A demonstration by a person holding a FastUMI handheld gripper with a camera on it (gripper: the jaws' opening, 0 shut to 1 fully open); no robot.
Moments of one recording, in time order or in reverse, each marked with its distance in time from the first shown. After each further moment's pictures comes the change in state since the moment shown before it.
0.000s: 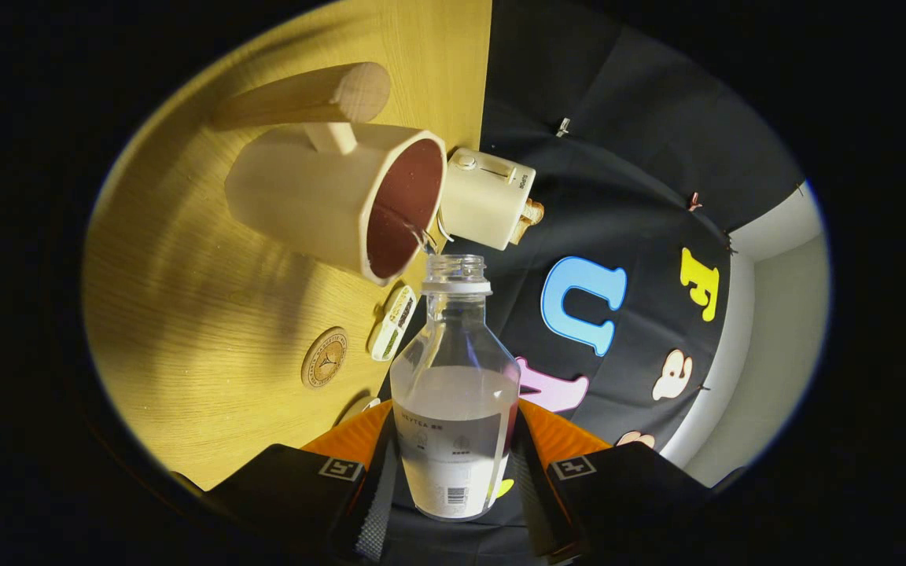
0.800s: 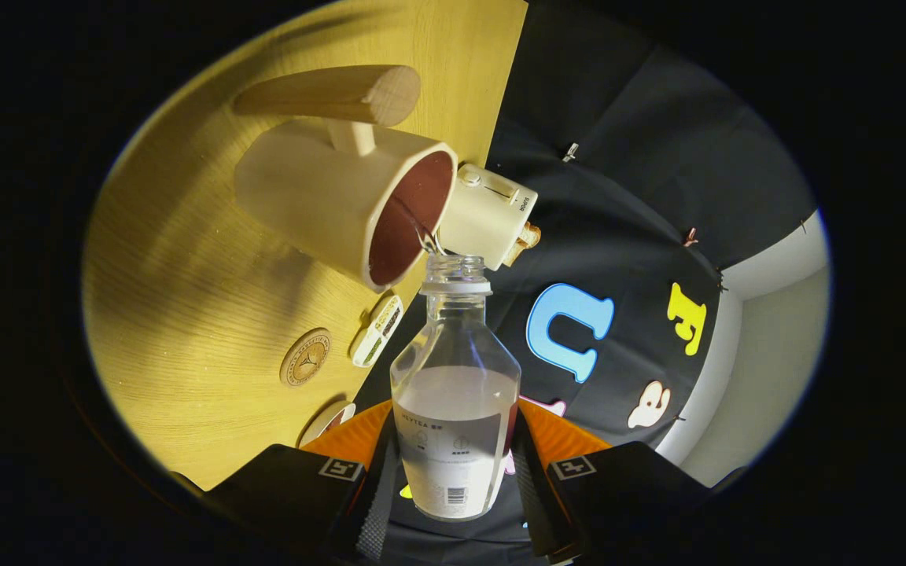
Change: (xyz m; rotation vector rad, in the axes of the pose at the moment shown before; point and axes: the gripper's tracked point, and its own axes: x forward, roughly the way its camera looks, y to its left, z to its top) arm 0.006 -0.015 0.011 -0.116 -0.072 -0.042
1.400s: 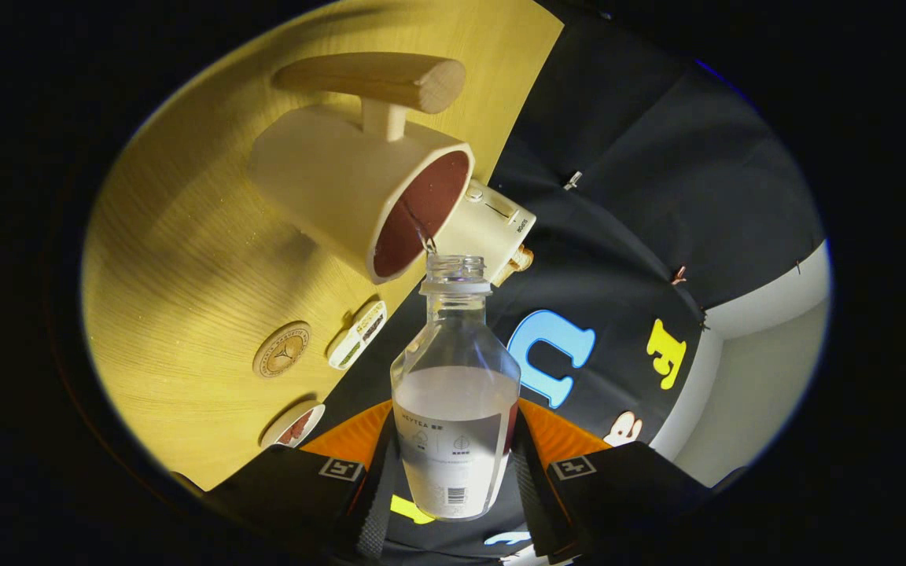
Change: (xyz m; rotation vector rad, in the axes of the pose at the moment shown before) arm 0.006 -0.012 0.001 -0.129 -0.089 -0.069
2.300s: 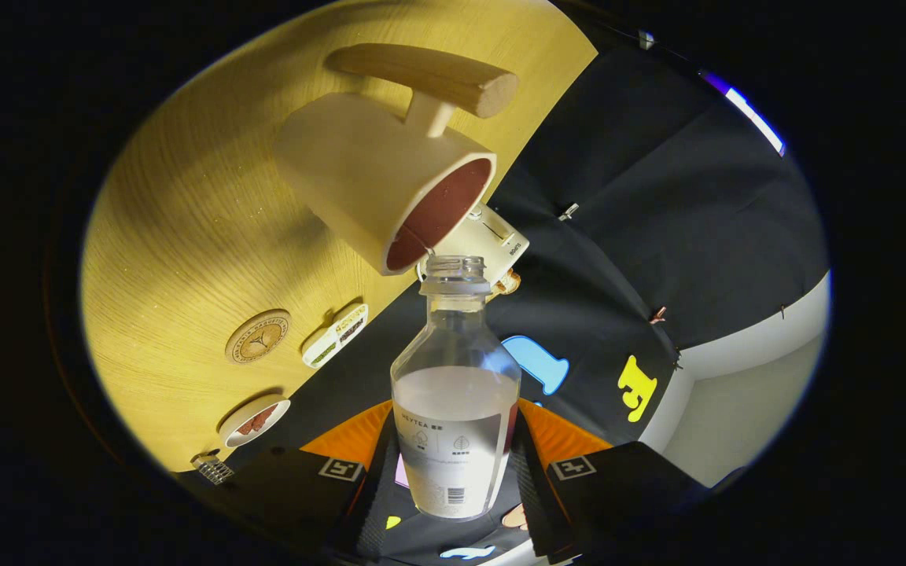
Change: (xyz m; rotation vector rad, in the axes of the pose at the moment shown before) arm 0.004 -0.010 0.005 -0.120 -0.071 -0.064
